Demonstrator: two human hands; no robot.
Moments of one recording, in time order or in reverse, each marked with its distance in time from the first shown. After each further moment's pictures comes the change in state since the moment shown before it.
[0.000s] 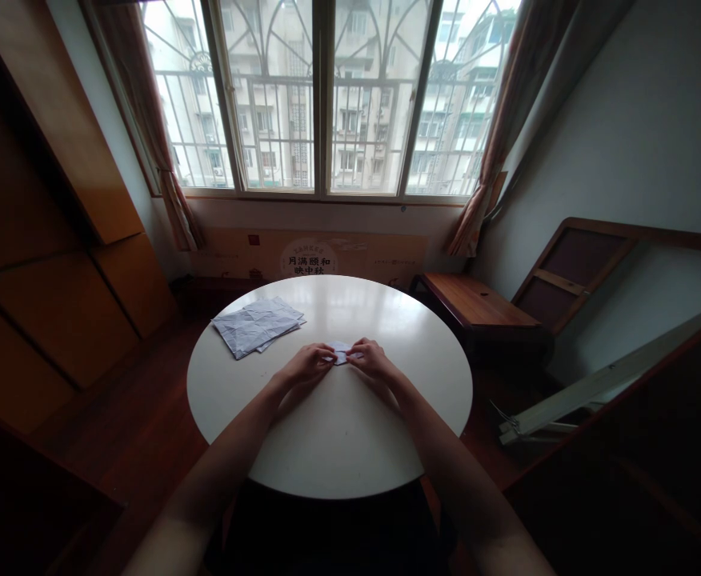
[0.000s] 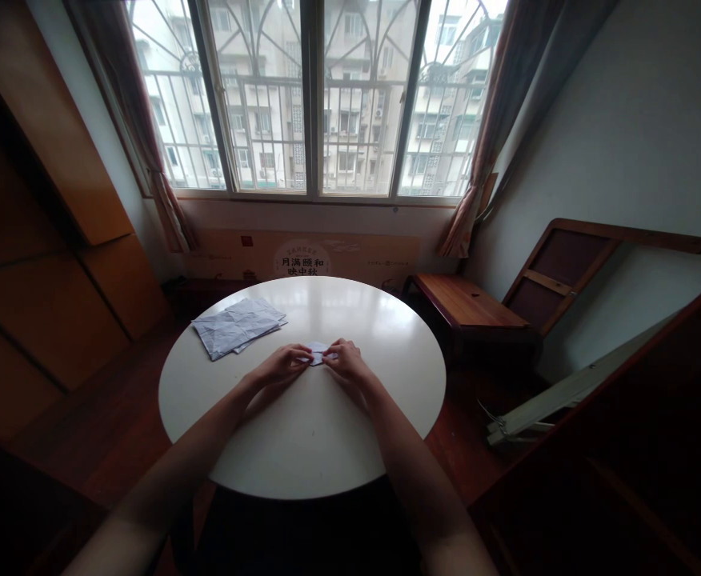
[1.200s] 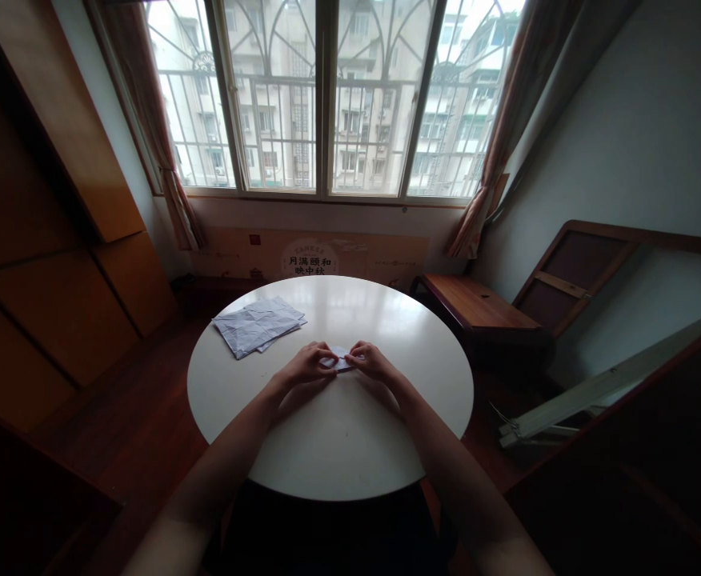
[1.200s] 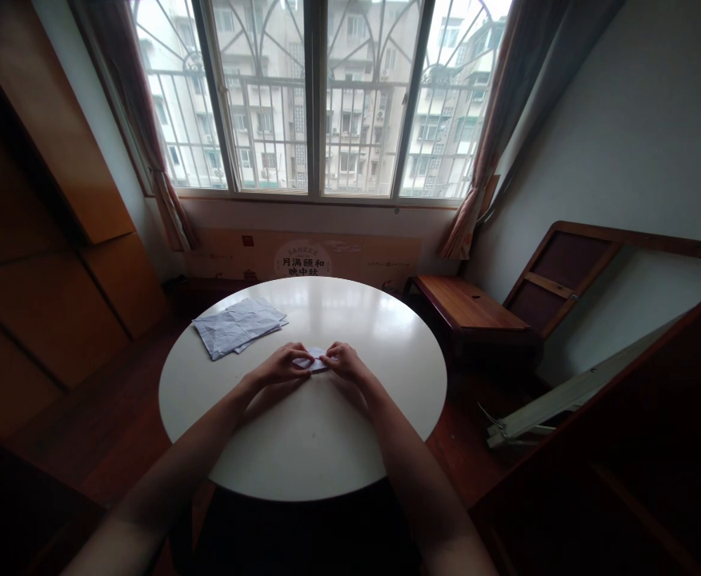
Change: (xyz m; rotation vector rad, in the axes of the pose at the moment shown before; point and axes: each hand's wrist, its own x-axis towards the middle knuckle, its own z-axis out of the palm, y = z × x) left_hand -0.001 0.010 -0.008 0.063 -0.038 -0.027; right_hand 0.002 -0.001 0.001 0.215 -0.015 -0.091
